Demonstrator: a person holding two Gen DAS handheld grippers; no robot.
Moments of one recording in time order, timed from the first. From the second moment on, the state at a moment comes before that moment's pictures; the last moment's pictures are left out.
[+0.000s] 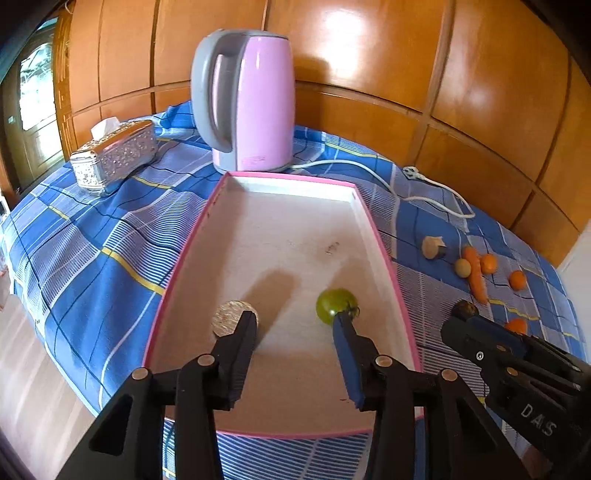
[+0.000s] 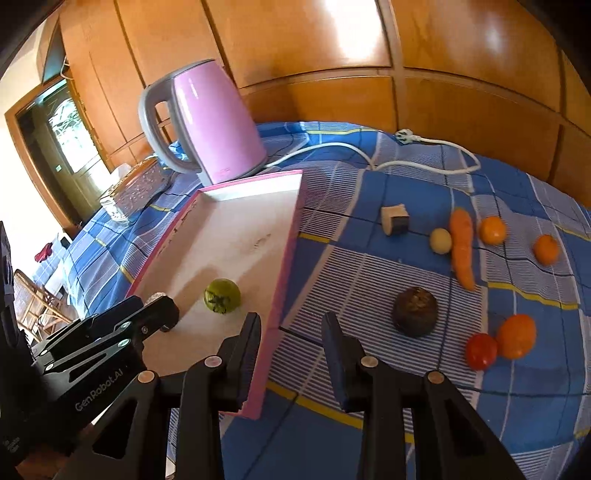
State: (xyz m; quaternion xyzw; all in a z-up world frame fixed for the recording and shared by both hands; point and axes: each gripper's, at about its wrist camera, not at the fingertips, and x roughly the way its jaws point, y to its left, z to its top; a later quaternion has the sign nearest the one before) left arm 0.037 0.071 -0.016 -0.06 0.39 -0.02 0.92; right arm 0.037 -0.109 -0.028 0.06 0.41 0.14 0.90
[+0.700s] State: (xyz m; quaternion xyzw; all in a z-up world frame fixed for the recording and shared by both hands) left arm 0.027 0.011 -0.016 -0.01 0.40 -0.11 0.91; right arm 0.008 -0.212 -0.047 0.12 0.41 0.02 0.90
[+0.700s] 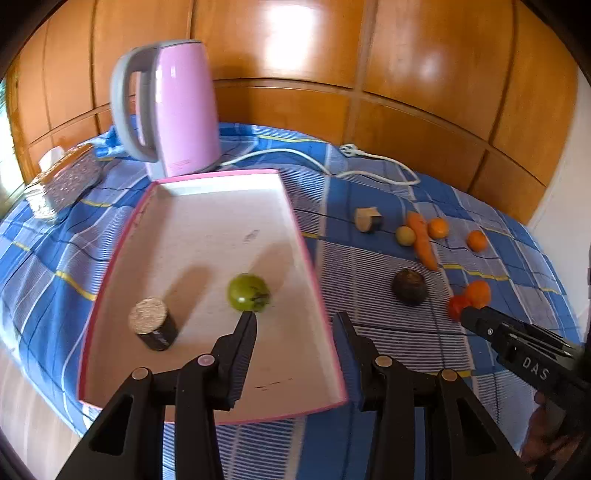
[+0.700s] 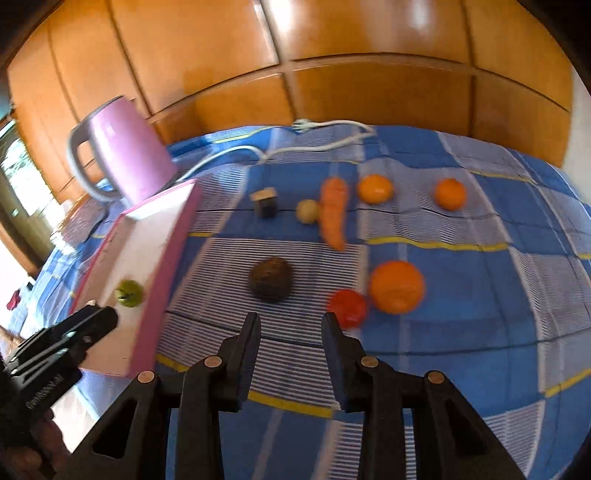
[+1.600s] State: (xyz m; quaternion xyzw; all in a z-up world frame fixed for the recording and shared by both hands) left arm 0.037 -0.052 -0.032 0.01 0.42 -0.19 0.89; right arm 0.029 -0.238 -0.079 0.13 0.42 0.00 0.90
